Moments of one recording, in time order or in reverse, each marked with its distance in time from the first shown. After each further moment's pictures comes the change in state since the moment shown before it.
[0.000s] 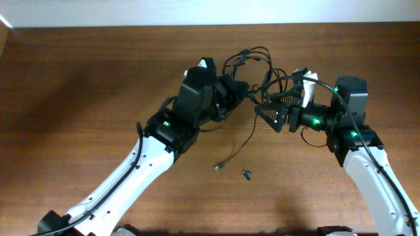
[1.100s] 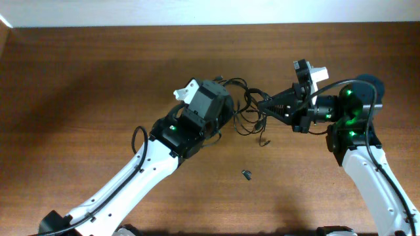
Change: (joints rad) left arm -0.050 -0.001 0.000 -0.352 -0.292 -0.003; right arm 0.001 0.013 -0.010 0.648 -0.473 0.431
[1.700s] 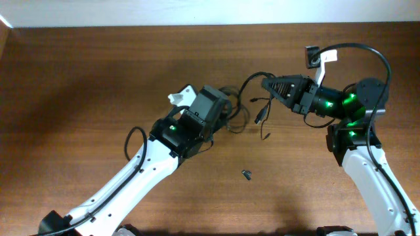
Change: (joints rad) left arm 0.000 0.000 0.001 -0.164 -0.106 0.097; right arm 0.000 0.000 0.000 0.111 0.278 0.454
